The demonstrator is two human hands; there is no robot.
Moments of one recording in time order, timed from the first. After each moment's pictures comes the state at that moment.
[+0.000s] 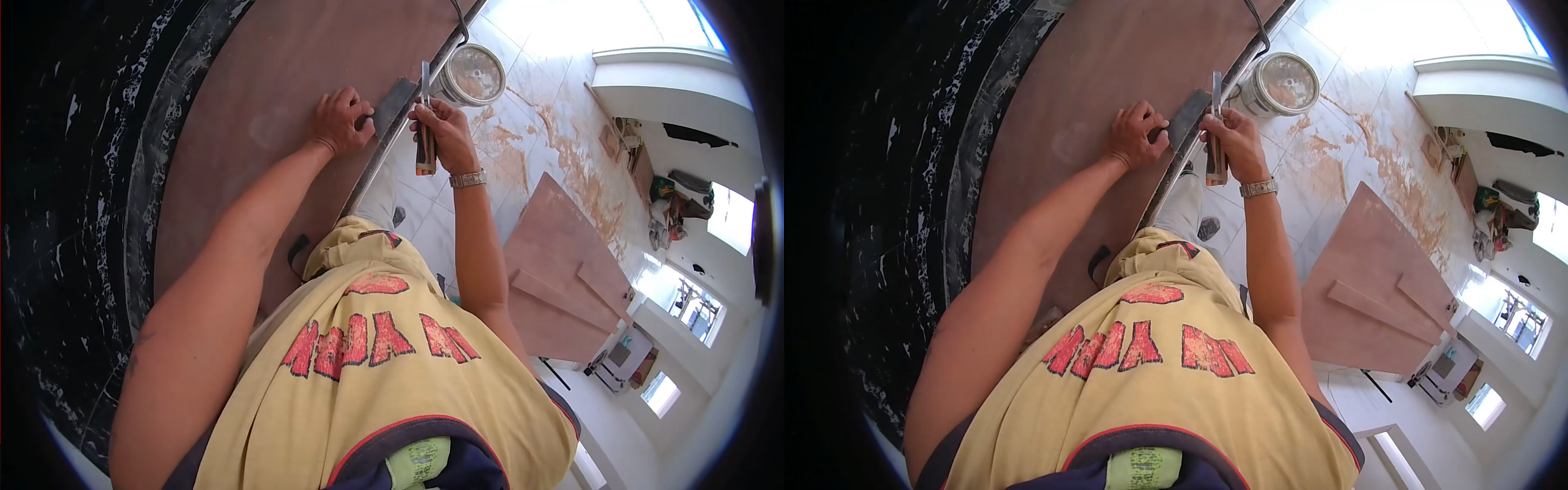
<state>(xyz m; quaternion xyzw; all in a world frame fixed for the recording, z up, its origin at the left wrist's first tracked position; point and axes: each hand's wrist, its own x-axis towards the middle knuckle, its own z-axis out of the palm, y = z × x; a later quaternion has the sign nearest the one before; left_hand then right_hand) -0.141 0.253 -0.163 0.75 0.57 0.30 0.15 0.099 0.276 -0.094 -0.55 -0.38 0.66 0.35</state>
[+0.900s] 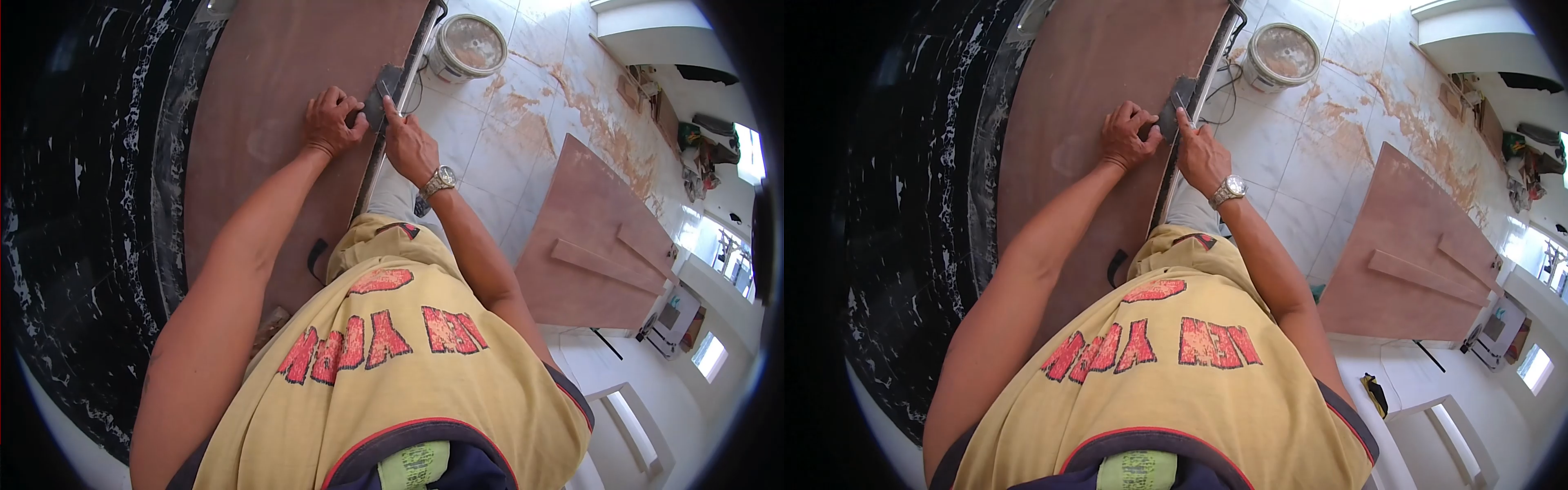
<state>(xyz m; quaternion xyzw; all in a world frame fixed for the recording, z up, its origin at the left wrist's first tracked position) -0.142 0.257 -0.166 0.77 0.56 0.27 0.11 0.060 0.209 -0.126 -0.64 -0.71 0.26 0.12</state>
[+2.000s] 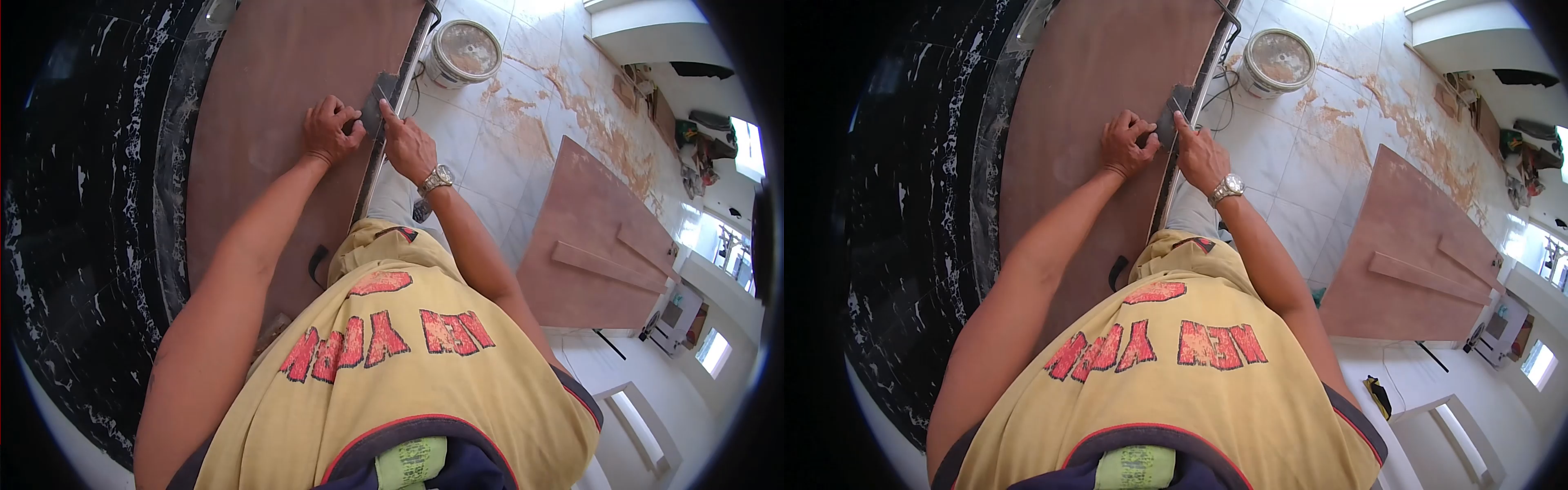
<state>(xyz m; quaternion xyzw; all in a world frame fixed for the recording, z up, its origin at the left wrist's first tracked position) -0.141 0.256 -0.165 0.77 0.56 0.28 0.12 0.065 0.222 -0.135 -0.64 -0.71 0.26 0.13</state>
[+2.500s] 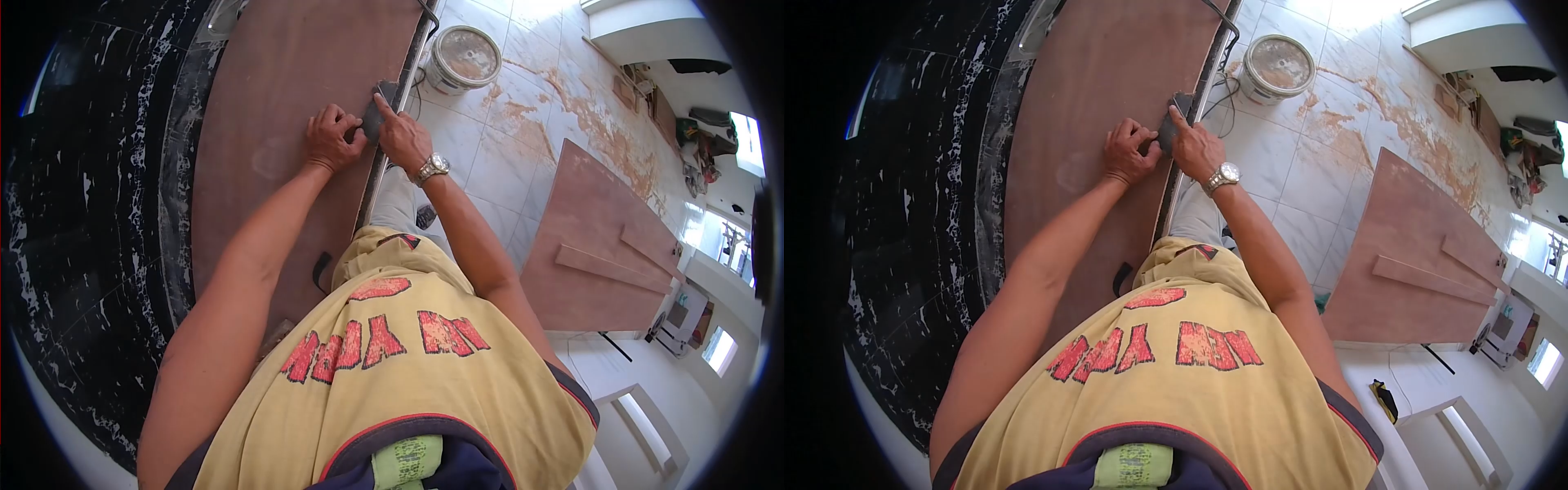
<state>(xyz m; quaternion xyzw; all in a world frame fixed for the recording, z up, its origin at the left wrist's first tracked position) -0.140 0.257 -0.167 0.77 0.56 0.28 0.12 0.058 0.250 -0.139 -0.64 -0.71 0.26 0.12</state>
